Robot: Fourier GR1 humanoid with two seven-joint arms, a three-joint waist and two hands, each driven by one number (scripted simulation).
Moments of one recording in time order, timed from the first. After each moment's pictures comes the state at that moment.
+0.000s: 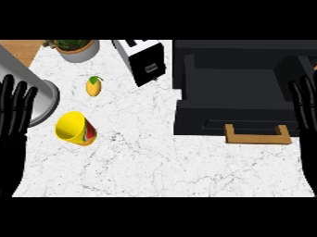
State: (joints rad) left arm 0.02 0.10 0.00 -2.10 0.02 0.03 0.02; right arm -0.02 -0.09 0.02 -2.10 -0.02 0.00 -0.03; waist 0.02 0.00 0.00
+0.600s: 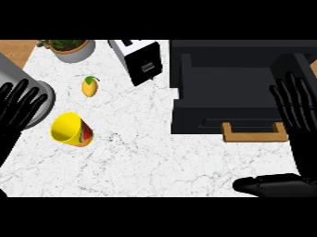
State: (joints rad) left arm -0.02 0.35 0.15 -1.82 0.60 -0.47 0.02; right arm -0.03 -0.14 0.03 -2.04 -0.04 0.07 0.04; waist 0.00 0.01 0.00
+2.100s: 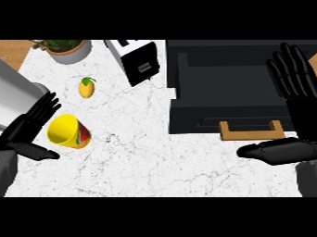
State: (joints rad) left arm -0.44 0.45 0.17 -0.50 0.03 -0.61 -0.63; right arm -0.24 -0.18 -0.06 -1.87 -0.10 0.15 0.07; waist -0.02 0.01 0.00
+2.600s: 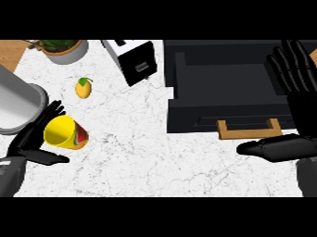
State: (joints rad) left arm -0.48 0.43 0.14 -0.32 -0.05 -0.51 -0.79; right arm -0.27 -0.18 -0.07 -1.87 -0.10 0.14 0.10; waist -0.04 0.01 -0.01
